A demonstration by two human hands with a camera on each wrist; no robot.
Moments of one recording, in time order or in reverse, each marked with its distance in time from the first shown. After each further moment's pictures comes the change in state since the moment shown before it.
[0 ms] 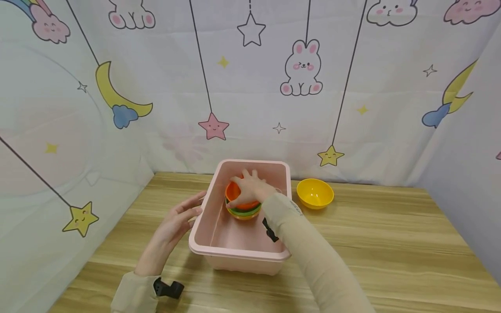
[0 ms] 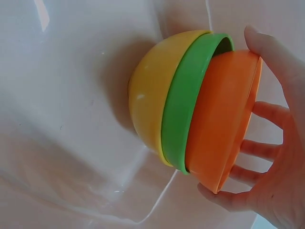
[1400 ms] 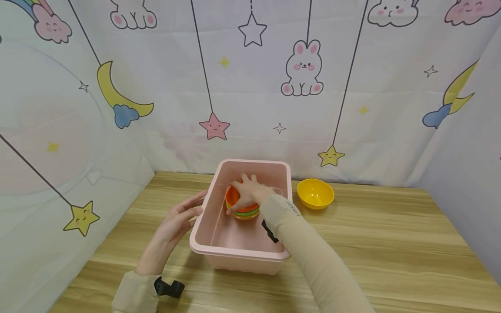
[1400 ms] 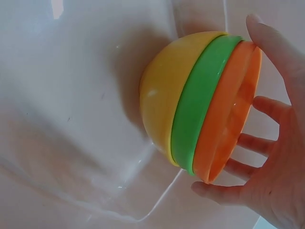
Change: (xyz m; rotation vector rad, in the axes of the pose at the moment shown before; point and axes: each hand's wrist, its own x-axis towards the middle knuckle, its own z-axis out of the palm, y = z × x) left_hand 0.001 -0.001 -0.001 -0.035 -0.021 0.014; right_hand 0.004 0.000 0.010 -0.018 -0.039 -0.045
